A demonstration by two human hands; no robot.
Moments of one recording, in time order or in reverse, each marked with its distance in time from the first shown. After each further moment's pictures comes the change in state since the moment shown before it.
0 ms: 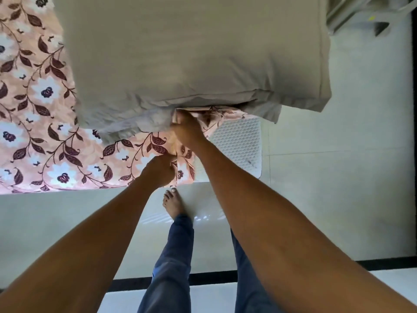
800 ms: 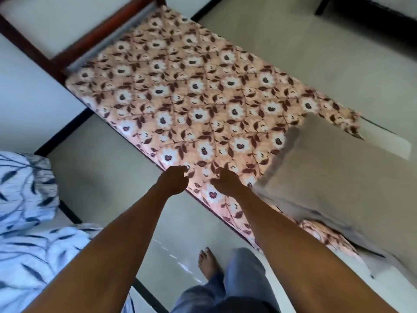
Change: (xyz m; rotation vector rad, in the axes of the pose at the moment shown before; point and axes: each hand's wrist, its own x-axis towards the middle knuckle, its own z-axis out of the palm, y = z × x) left_hand -0.277 -0.341 -0.232 -0.284 0.457 -0.367; right_hand -0.144 -0.370 0.236 -0.642 -0.721 -0.182
